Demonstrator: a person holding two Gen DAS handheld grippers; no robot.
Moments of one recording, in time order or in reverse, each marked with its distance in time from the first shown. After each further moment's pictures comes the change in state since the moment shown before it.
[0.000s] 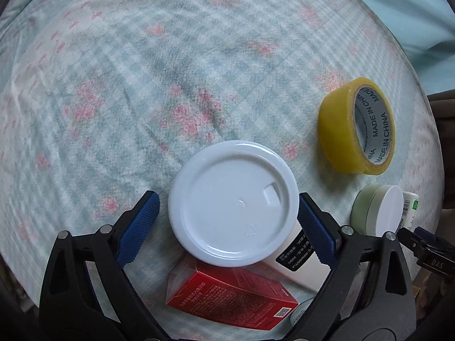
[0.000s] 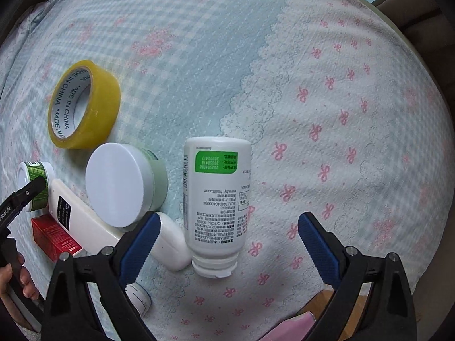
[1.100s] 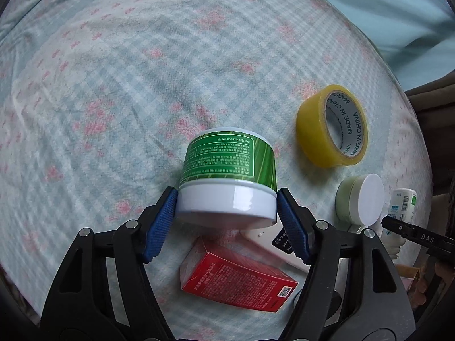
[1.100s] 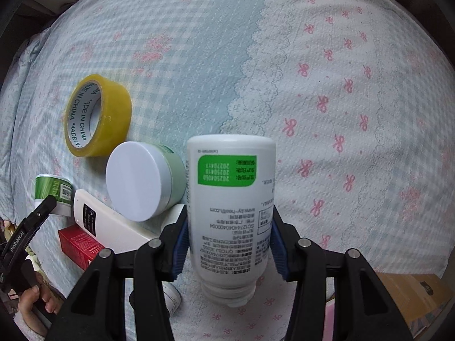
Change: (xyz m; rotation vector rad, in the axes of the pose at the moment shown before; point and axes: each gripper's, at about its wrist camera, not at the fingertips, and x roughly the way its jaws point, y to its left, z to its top) left arm -0.038 0.017 -0.012 0.077 -0.086 -0.075; right arm -0.029 -0.032 -0.025 0.146 -0.009 0.152
